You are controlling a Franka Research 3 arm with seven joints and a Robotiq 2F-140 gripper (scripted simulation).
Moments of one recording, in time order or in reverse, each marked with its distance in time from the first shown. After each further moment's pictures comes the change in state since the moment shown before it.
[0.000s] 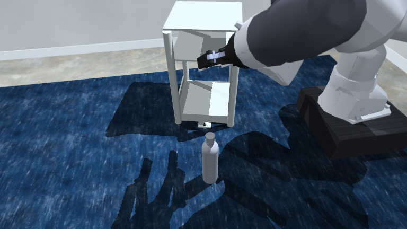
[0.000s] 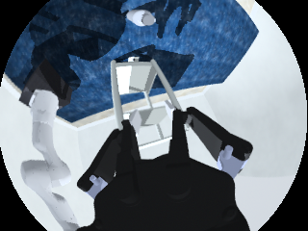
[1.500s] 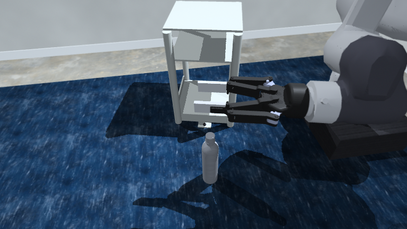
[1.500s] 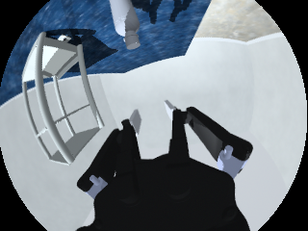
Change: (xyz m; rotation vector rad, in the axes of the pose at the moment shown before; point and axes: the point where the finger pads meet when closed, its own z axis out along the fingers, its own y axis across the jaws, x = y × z) arm 0.080 0.059 -0.084 -1.025 -0.583 -0.475
